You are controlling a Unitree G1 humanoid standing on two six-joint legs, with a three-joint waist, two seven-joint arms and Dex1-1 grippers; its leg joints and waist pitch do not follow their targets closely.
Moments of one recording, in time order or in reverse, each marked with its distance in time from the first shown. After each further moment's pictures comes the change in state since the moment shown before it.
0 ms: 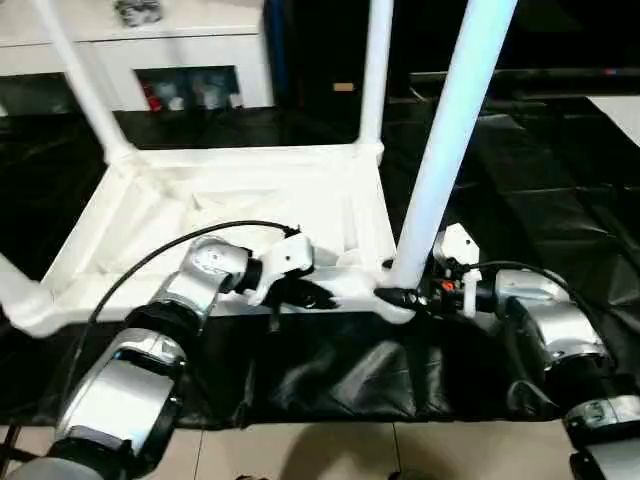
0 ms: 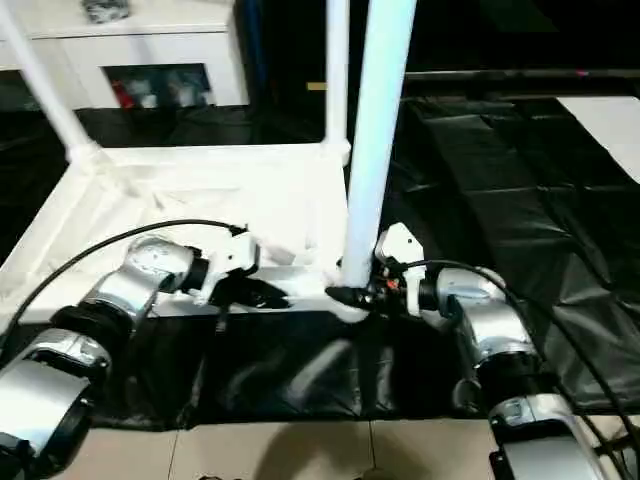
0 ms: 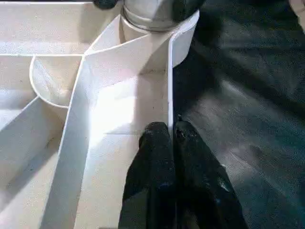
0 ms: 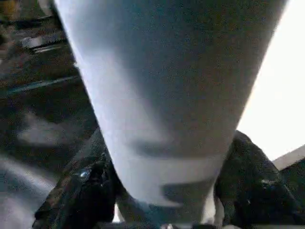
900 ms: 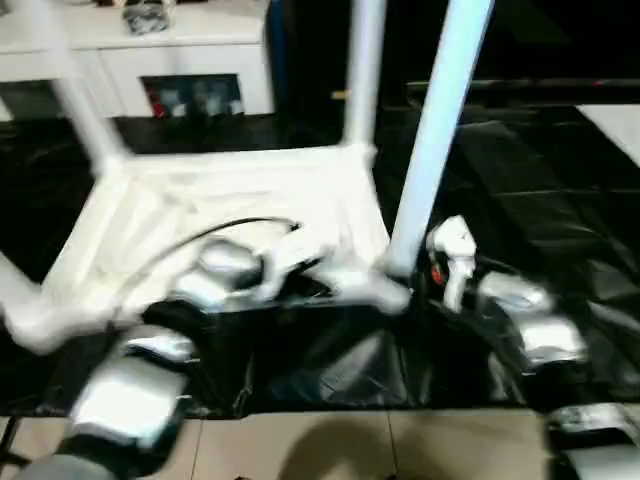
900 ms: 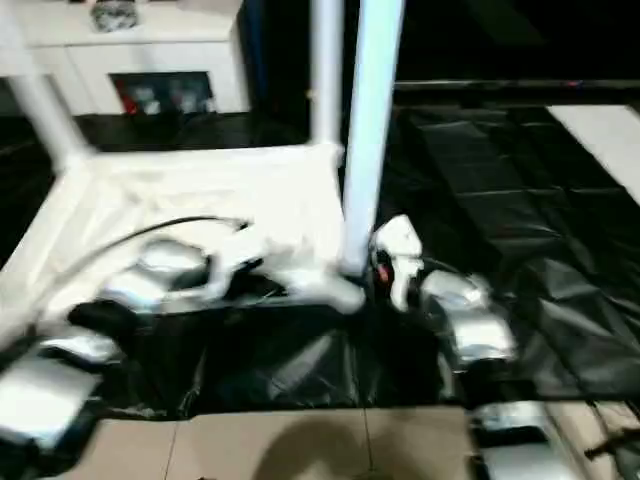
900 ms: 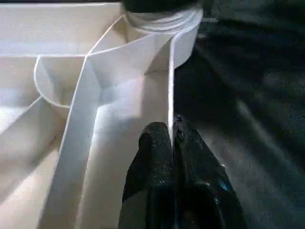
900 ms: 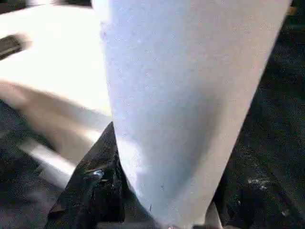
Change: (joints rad) left arm -0.024 -0.145 0.031 0.001 0.030 0.217 0.308; right arm 0.013 0.188 -0.139 0.047 -0.047 0.023 -0.579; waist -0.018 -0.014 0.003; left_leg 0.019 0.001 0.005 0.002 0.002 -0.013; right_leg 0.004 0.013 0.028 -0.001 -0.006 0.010
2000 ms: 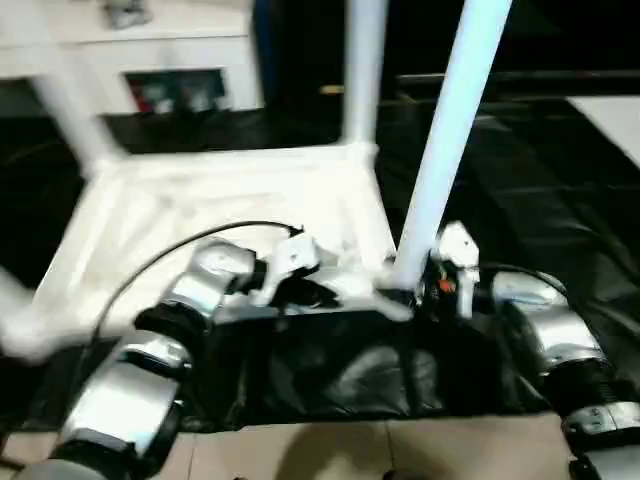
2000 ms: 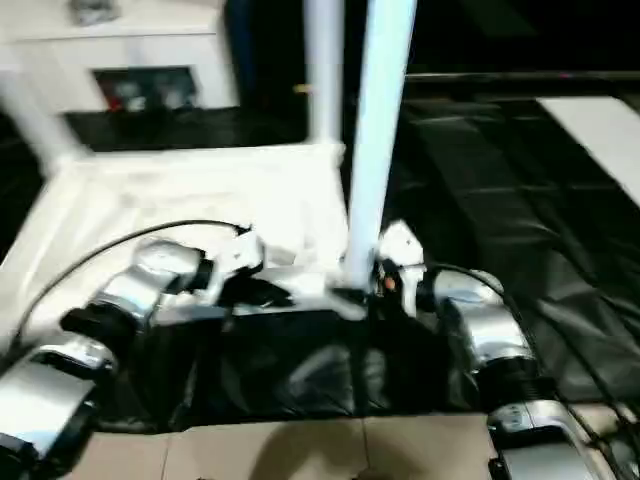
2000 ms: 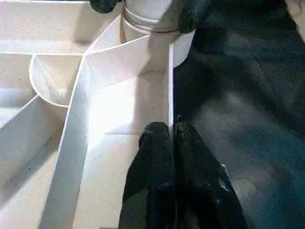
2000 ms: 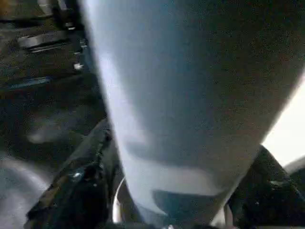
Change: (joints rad) left arm 0.028 0.133 -0.039 -0.027 -0.024 -0.182 -0.322; right arm 0.020 -0.190 0.141 -0.082 0.039 -0.020 0.572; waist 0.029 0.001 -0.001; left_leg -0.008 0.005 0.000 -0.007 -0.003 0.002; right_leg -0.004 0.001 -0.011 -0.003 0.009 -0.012
